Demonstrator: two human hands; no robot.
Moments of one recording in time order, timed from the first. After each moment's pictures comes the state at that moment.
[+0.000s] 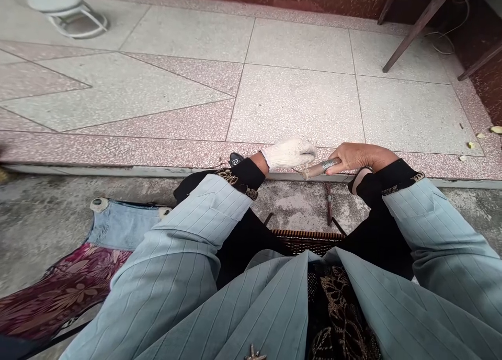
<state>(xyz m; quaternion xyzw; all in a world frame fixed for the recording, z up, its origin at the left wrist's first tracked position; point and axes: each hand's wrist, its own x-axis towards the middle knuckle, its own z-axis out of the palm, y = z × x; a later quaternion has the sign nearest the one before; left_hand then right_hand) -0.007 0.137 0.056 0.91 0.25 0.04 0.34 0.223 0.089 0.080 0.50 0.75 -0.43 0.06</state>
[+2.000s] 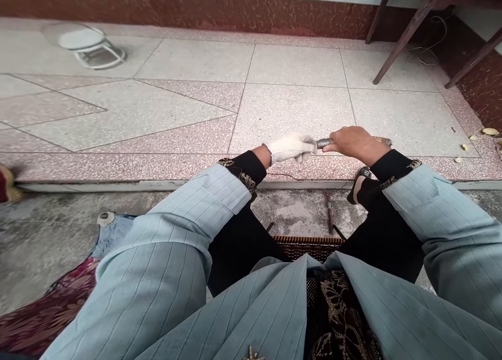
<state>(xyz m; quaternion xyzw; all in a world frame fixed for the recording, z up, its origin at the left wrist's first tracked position) 0.011 0.148 0.067 0.73 0.34 0.05 0.59 0.222 0.111 0.084 0.64 0.76 -0.11 0.03</state>
